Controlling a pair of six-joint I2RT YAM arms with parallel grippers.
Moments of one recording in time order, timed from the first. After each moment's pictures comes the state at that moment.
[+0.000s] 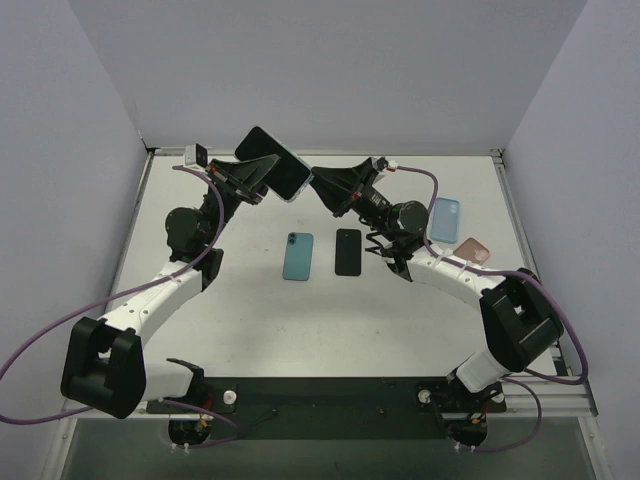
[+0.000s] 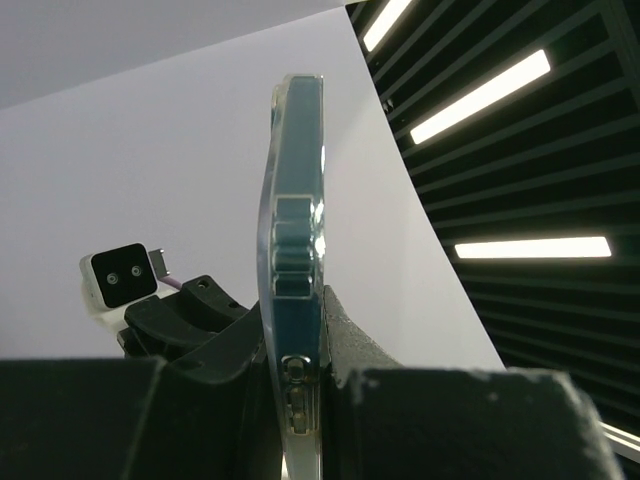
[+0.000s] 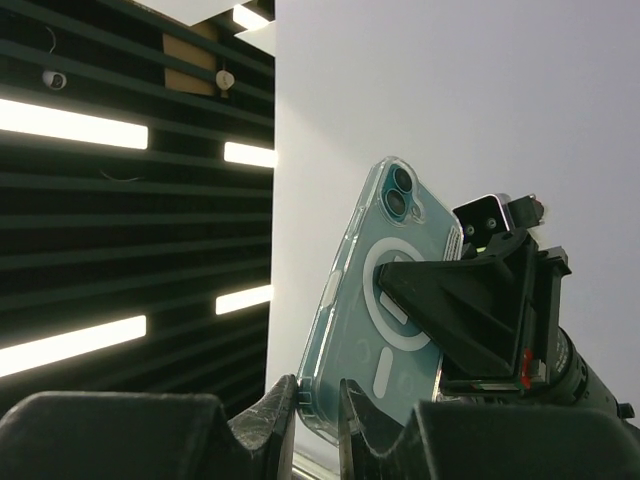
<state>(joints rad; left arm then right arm) -0.36 1.28 0.80 1.08 0.31 -1.73 0.61 1.55 0.90 1.21 -0.37 1.99</state>
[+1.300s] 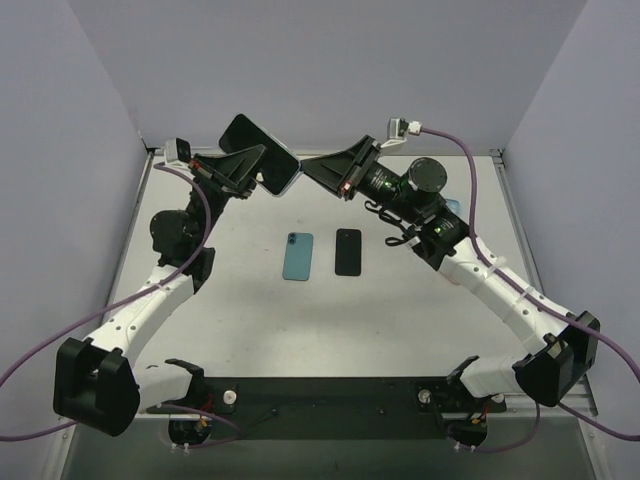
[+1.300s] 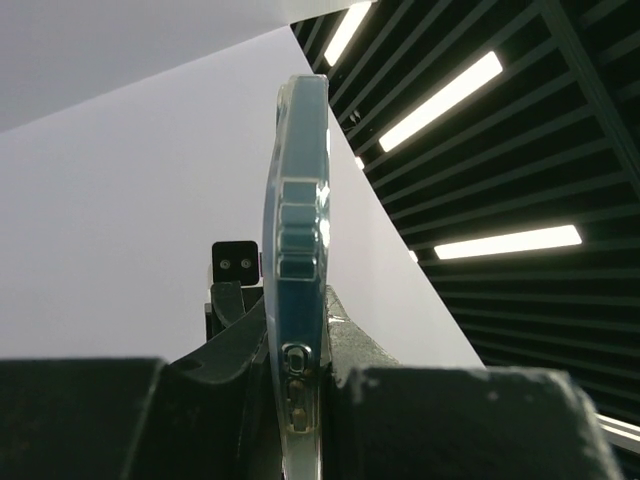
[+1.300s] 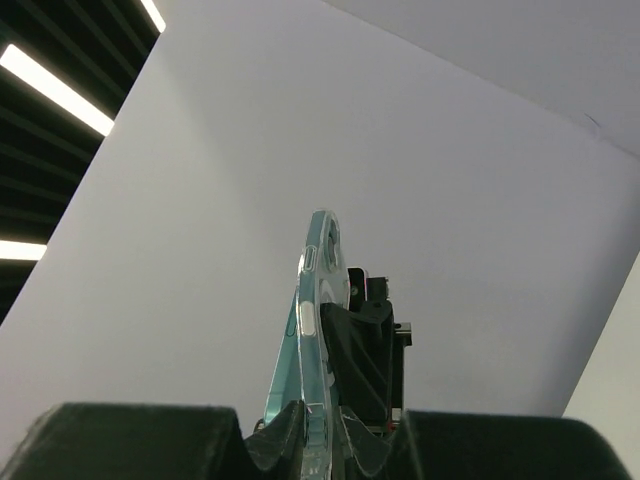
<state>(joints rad) -0.35 1.19 0.85 1.04 0.28 -1.74 0.67 1.35 1.25 0.31 -0.34 1.22</state>
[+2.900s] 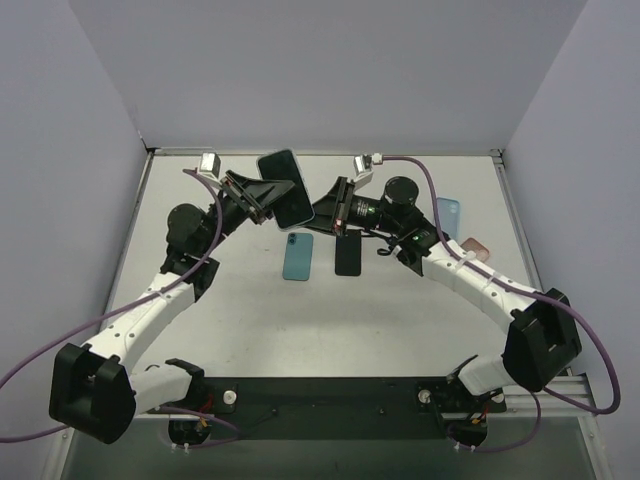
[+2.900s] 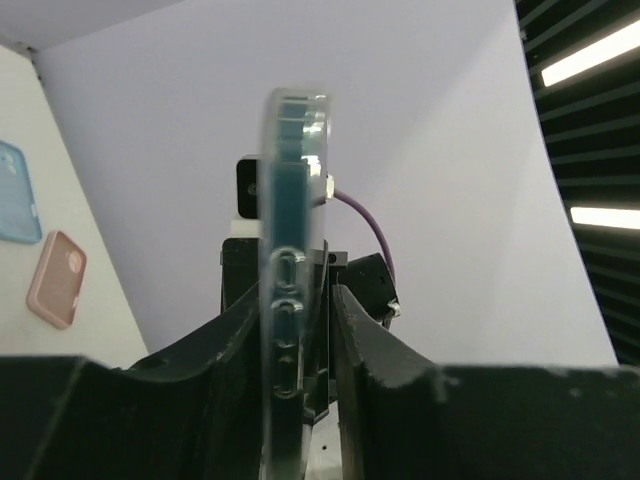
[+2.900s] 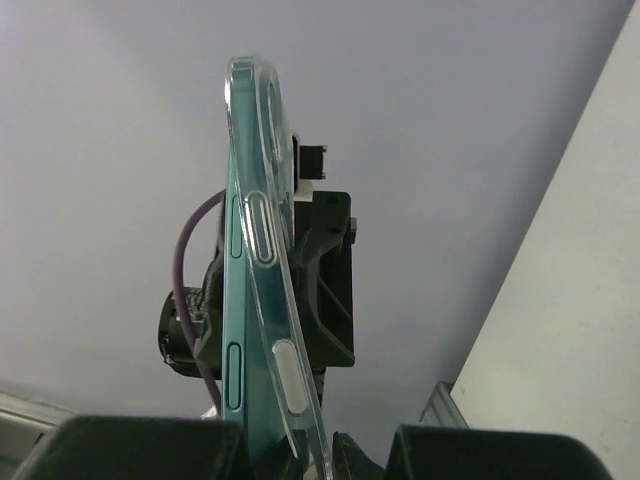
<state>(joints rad) -0.38 1.15 0.80 0.71 0.43 -1.53 0.63 1.45 1.07 0.44 -0.69 1.24</state>
